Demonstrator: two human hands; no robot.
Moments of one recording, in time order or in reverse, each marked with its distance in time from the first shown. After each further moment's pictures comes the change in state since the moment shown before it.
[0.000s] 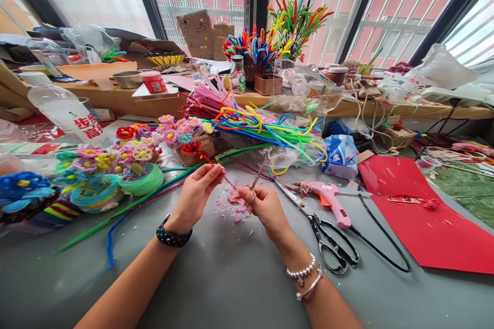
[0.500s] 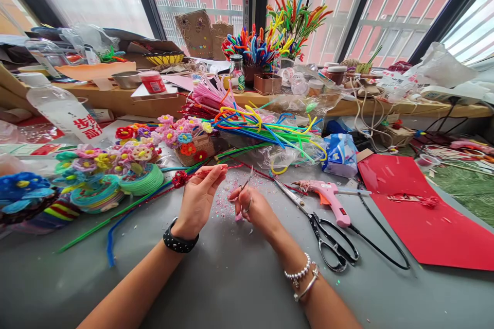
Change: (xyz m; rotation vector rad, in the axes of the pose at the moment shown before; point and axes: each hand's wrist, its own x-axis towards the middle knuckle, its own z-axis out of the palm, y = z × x) left_hand -0.006 -0.009 0.009 -0.021 0.094 0.117; right_hand 0.002 0.008 0.006 -0.100 -0.172 -0.013
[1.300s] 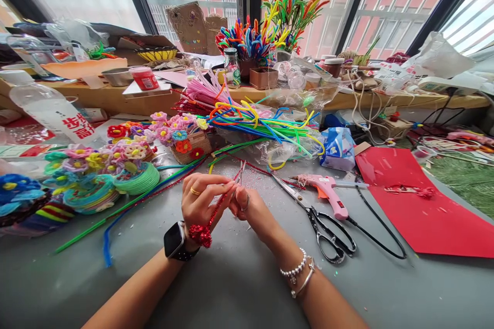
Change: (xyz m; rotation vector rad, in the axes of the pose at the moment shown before) left_hand -0.020 0.002 -0.003 0.991 -0.157 1.077; right_hand -0.006 -0.004 0.008 0.096 -0.046 -0.014
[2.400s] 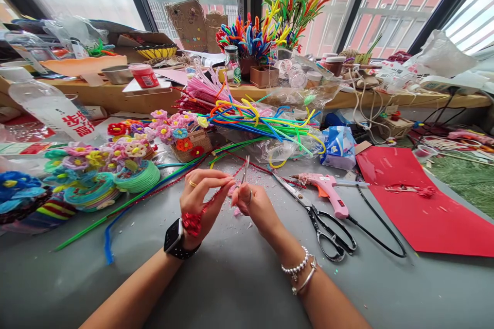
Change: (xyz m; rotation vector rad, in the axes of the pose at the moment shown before) left_hand 0.001 0.002 -0.001 -0.067 0.046 -0.042; right_hand 0.002 0.003 -0.004 0.076 0.096 -0.035
